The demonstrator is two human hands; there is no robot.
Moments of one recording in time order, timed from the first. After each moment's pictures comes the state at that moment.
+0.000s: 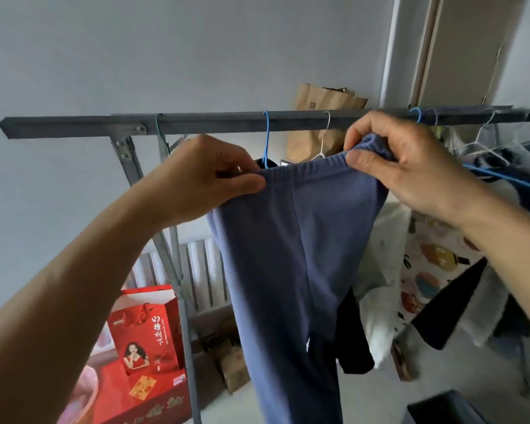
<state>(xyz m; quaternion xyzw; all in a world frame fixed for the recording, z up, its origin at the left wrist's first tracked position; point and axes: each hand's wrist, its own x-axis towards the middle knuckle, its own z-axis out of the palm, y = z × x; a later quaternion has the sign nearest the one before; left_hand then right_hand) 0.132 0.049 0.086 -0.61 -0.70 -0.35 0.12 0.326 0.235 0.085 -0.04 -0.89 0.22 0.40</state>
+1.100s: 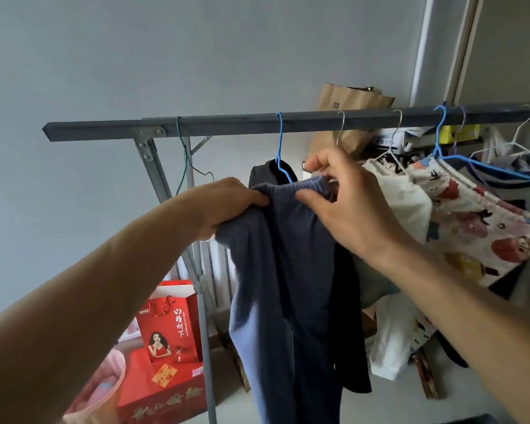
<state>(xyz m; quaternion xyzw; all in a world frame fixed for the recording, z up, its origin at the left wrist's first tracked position) 0.153 0.079 0.072 -0.32 -0.82 -0.43 -0.19 0.280 0.208 0.036 -0.08 -0.84 0.24 0.48</state>
